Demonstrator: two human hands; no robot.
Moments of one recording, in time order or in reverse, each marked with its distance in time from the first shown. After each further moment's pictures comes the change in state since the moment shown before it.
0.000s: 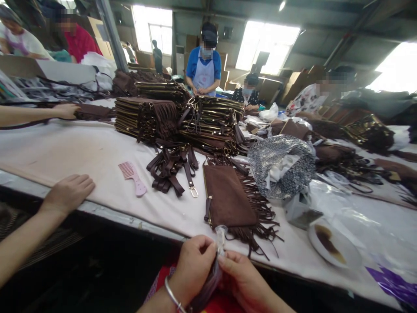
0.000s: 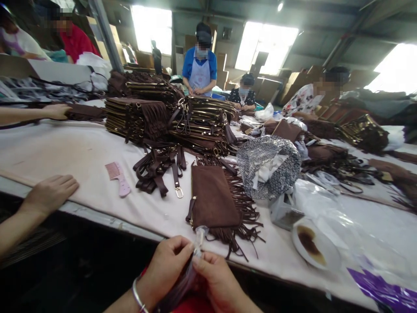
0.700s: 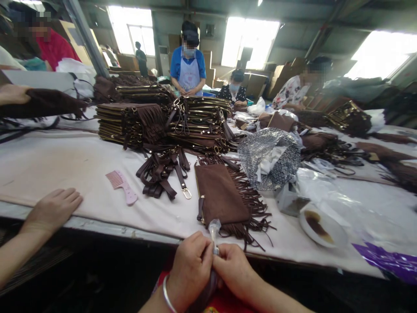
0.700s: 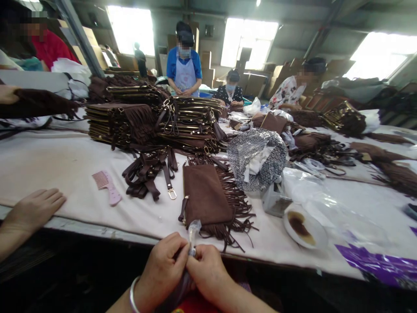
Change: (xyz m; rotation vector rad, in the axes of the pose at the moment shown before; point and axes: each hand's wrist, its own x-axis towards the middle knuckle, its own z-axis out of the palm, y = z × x) left_hand -0.001 -0.006 -0.004 0.517 0.015 0.516; right_hand 0.008 -0.014 0.020 -0.717 0.258 -0.100
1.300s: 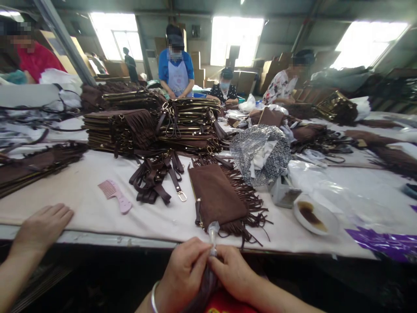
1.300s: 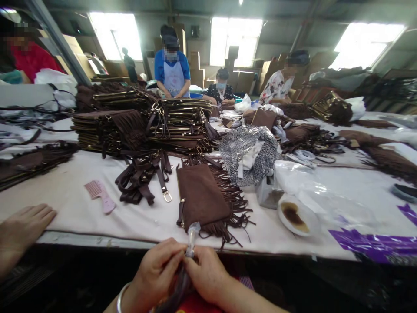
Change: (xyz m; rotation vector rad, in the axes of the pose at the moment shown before) left_hand 0.000 -0.009 -0.014 -0.154 -0.122 0.119; right_hand -0.004 0.010 -0.010 -0.095 -0.047 -0.241
